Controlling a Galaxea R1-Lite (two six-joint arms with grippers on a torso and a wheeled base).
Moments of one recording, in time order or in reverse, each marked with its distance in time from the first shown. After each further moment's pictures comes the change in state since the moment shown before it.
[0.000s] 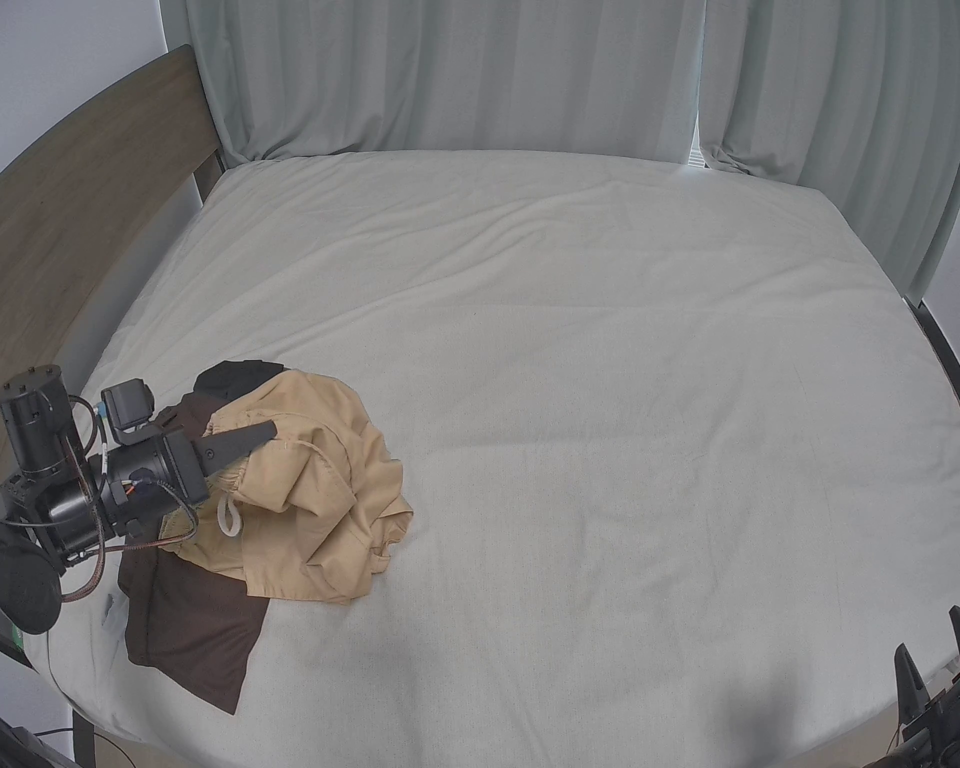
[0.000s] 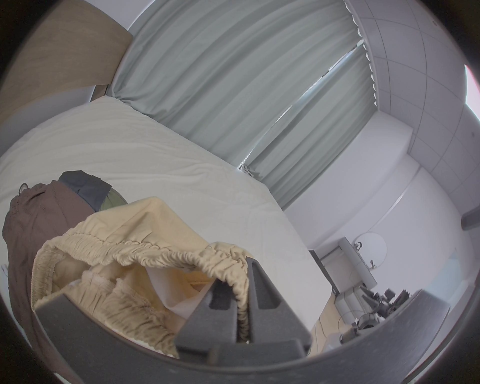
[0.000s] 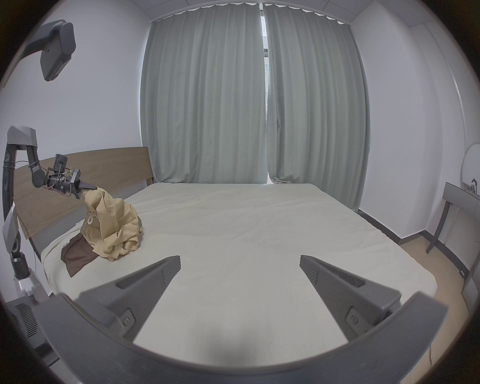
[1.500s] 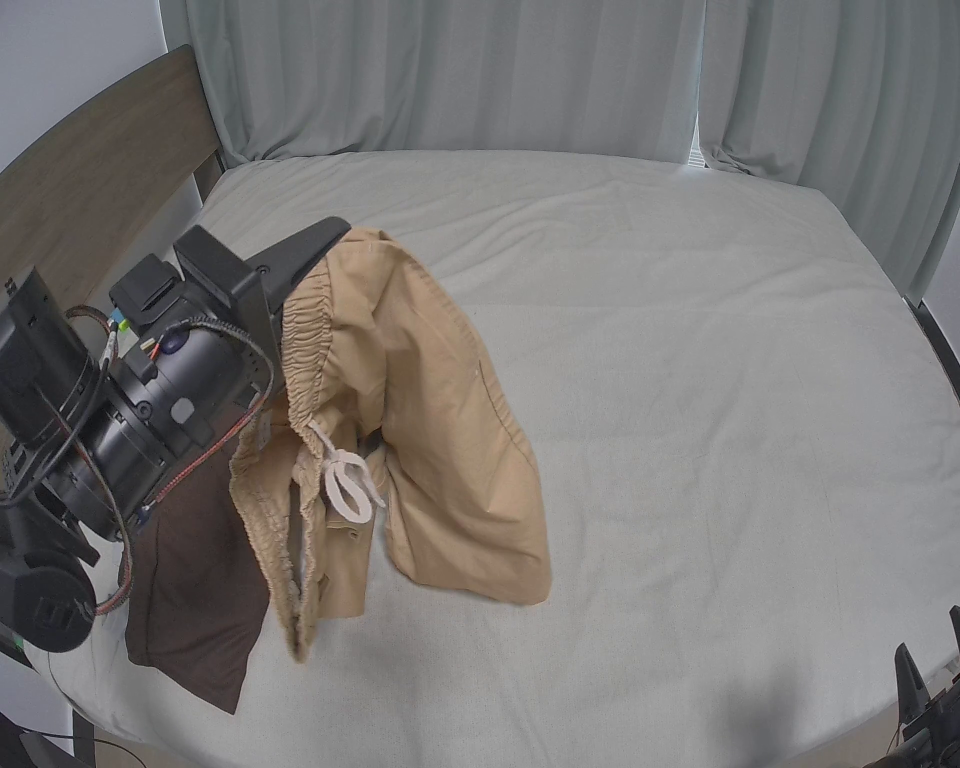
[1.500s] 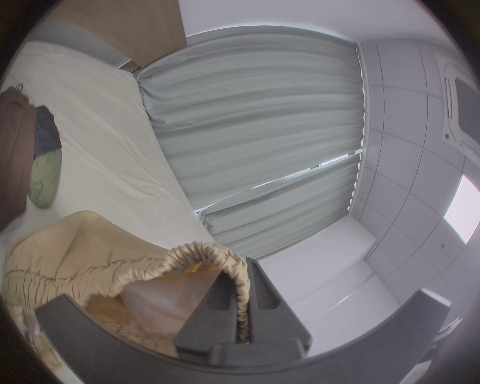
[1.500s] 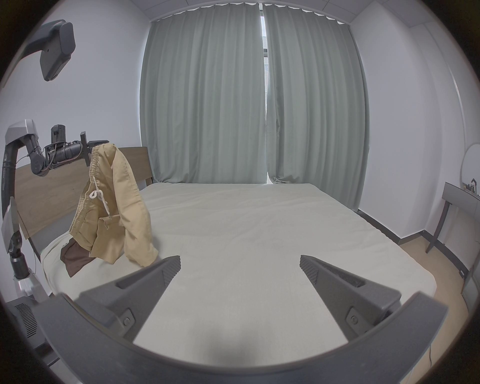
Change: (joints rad) left arm -0.470 -0.006 -0.201 -0.274 0.571 -0.606; right arm 0.000 0.000 0.000 0.000 -0.003 0.000
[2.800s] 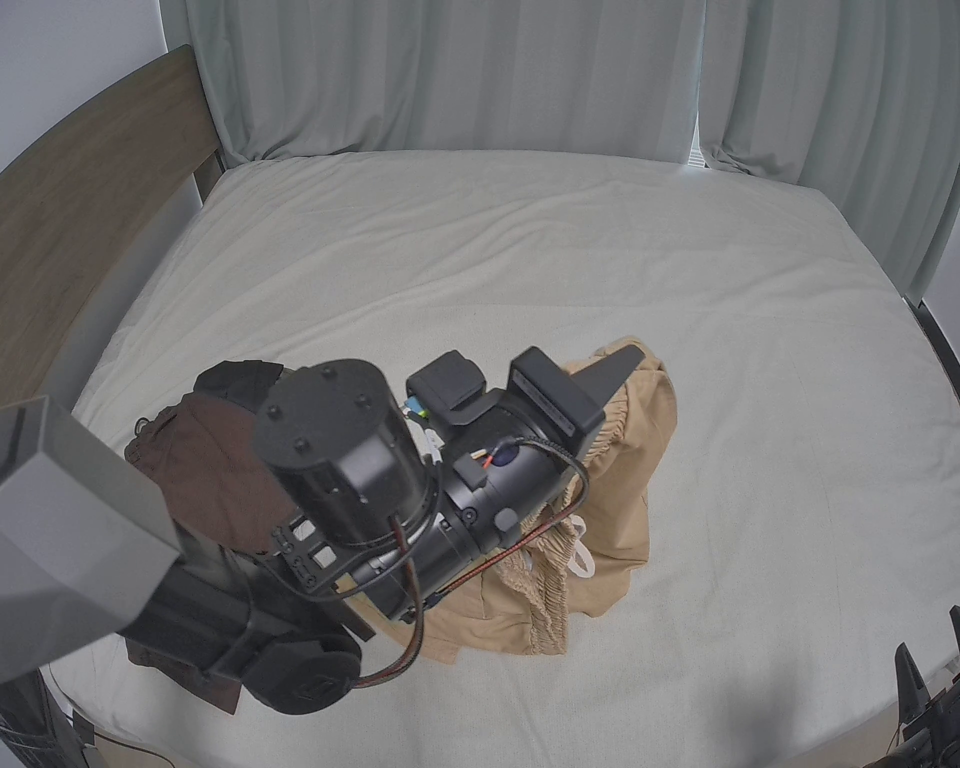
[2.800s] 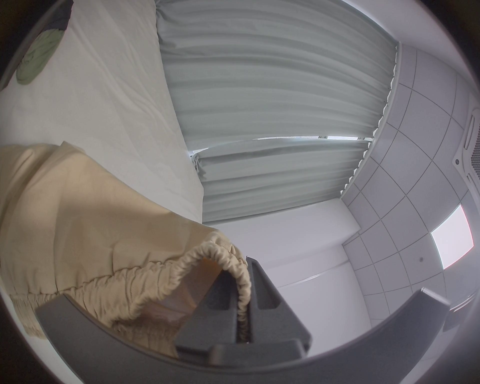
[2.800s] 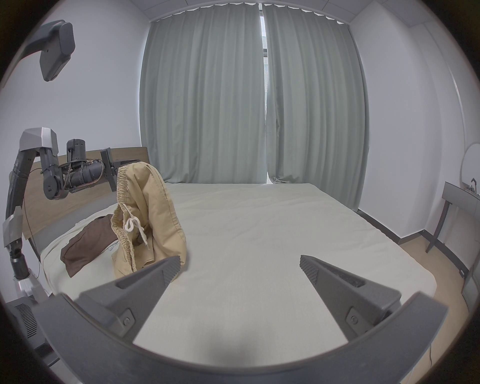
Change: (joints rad) left arm -0.303 0.451 -0.209 -0.172 0.011 -0.102; right arm 0.000 0.000 0.000 0.000 -0.001 0.001
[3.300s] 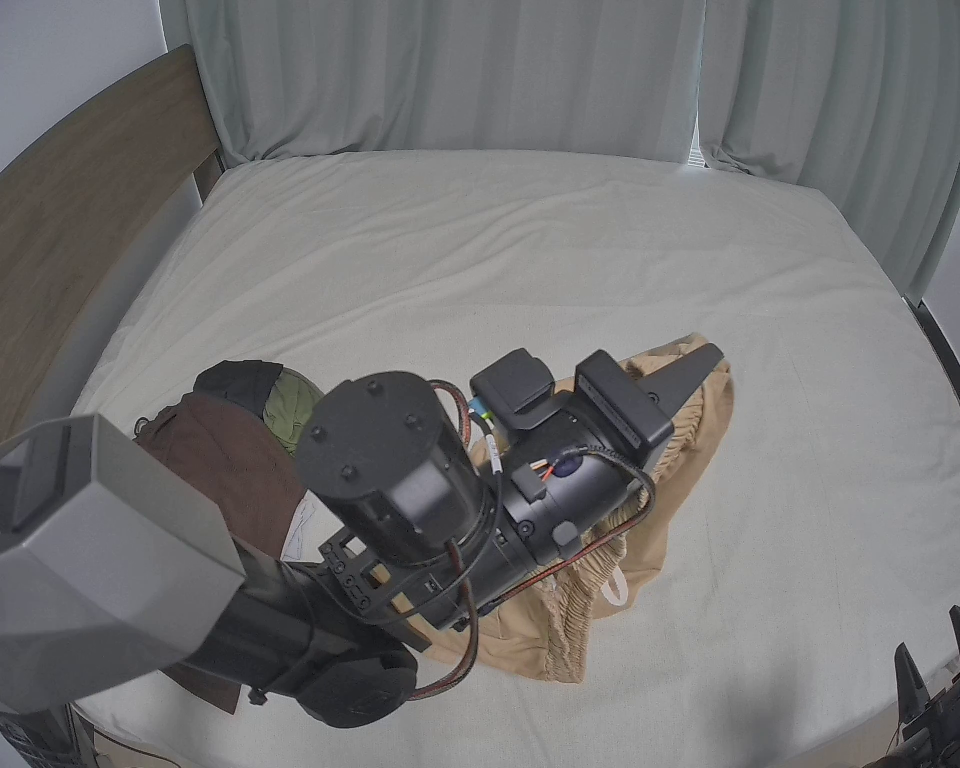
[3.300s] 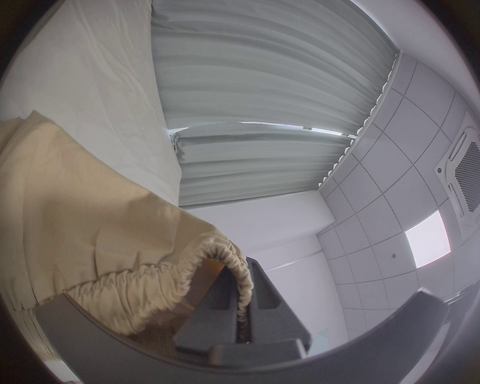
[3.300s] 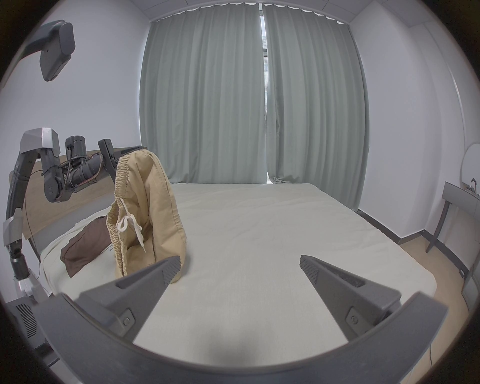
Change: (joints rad) left arm -0.062 0.072 -0.089 -0.087 -0.094 -0.048; right arm 0.000 0.000 0.000 0.000 0.000 0.000
